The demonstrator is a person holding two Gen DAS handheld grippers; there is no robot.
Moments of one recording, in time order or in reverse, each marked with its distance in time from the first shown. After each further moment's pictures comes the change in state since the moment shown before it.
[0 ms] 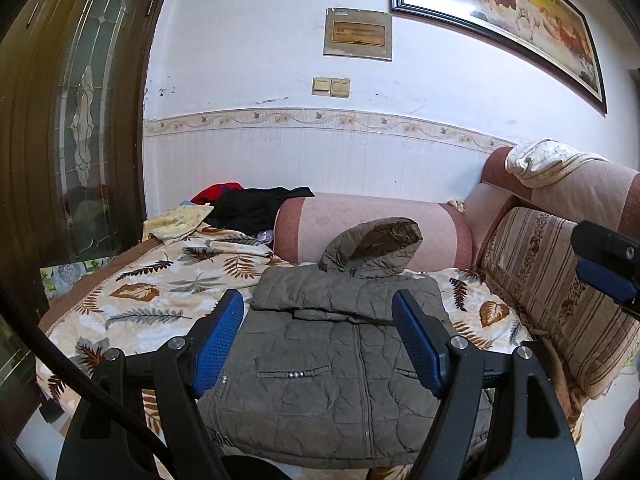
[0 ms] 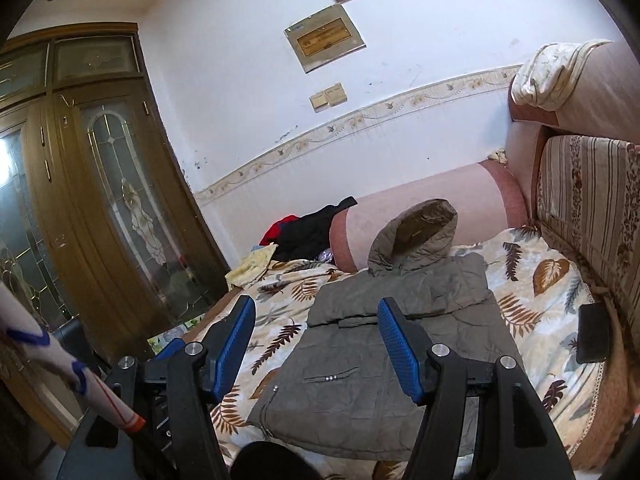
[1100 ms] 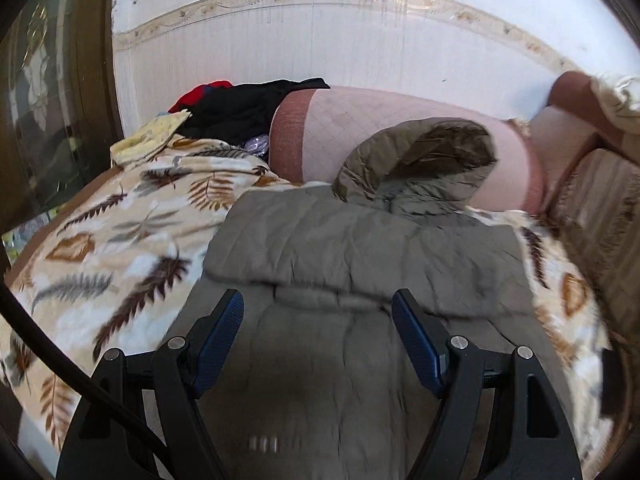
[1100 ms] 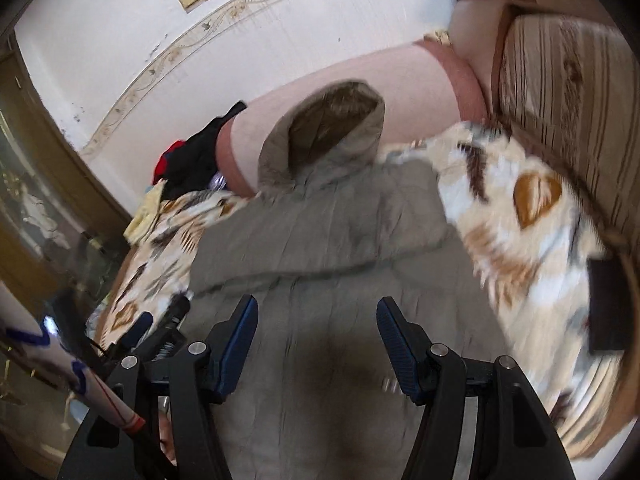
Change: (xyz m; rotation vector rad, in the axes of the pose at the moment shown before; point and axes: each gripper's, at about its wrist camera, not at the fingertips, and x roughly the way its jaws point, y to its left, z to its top) left arm 0.343 -0.007 -0.035 -0.014 0.341 0.103; right arm 0.241 -0.159 0.015 0.166 0.365 -0.271
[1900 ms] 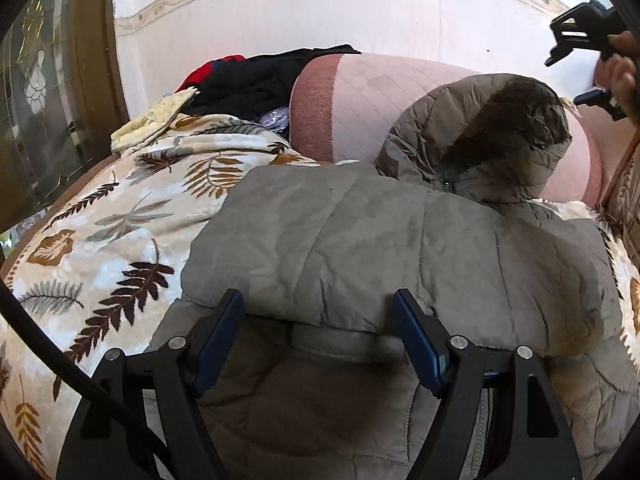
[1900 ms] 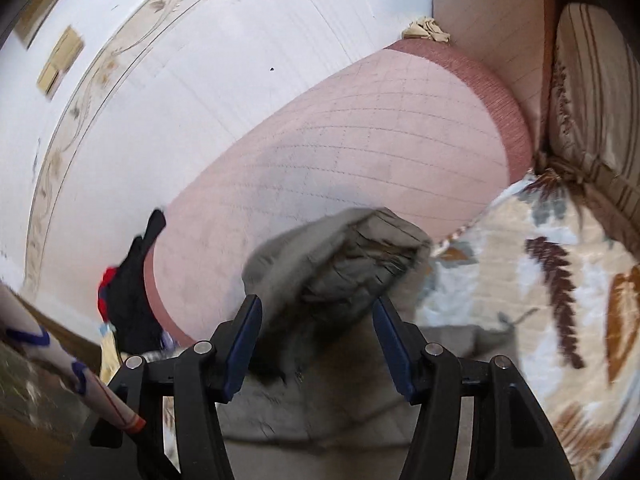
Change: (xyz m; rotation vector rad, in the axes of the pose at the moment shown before) left arm 0.118 0.021 -0.006 -0.006 0.028 0.091; right arm 0.253 -0.039 0.284 0.317 -0.048 -0.080
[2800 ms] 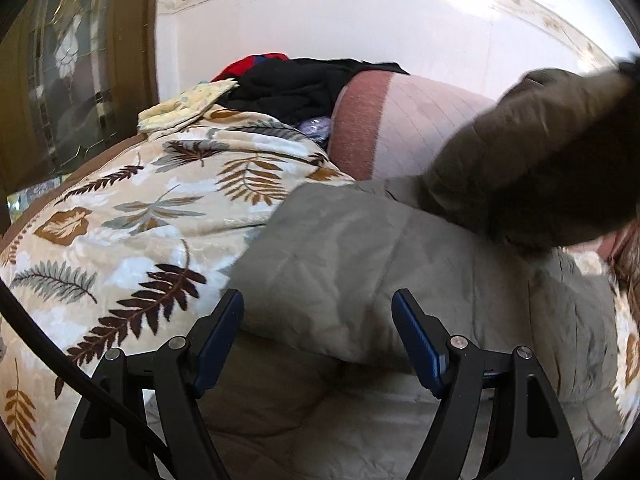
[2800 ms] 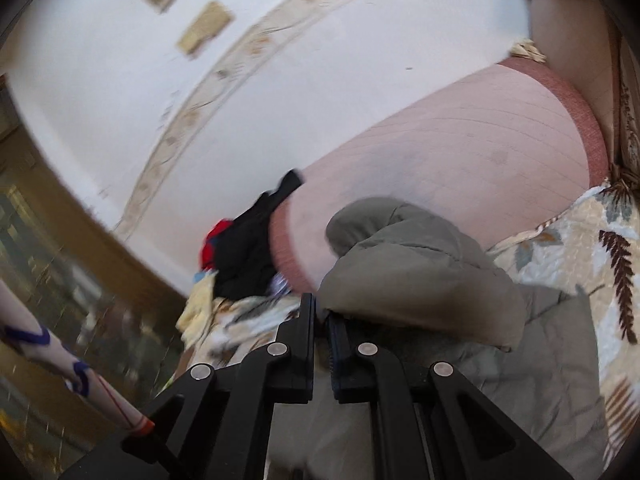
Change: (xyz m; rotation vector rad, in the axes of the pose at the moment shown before) left arm 0.004 0.048 0.020 -0.161 -0.024 0.022; right arm -0.099 0.060 -0.110 -0.201 -0.004 0.374
